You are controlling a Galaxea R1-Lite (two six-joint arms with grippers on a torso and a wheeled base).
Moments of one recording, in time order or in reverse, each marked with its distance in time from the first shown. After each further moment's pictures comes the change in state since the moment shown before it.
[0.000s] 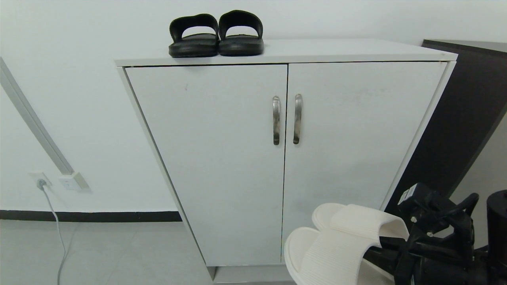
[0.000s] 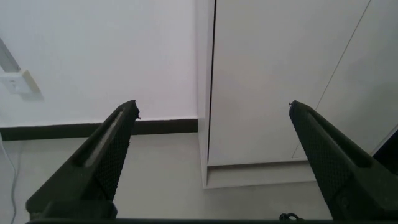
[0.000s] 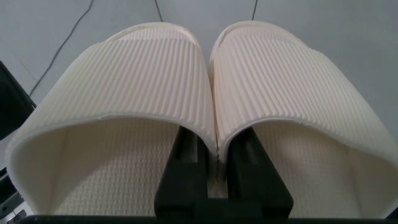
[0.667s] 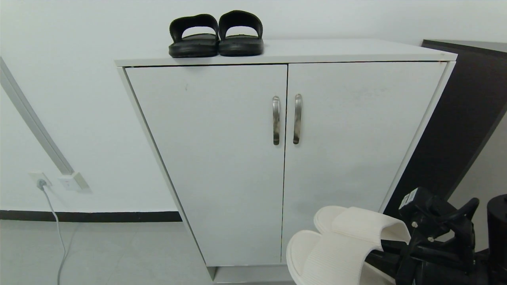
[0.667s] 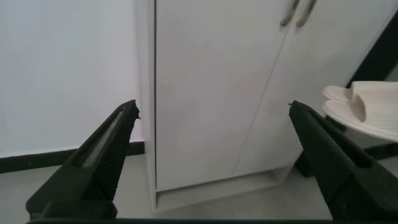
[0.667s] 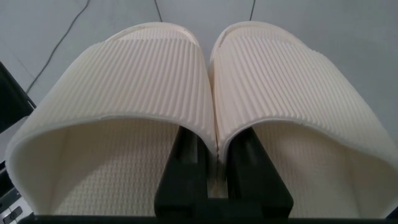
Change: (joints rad) left arm -0.019 0.297 -0.210 -0.099 -0.246 -0.121; right arm -0.007 -0.001 0.023 -0.013 0.000 -0.007
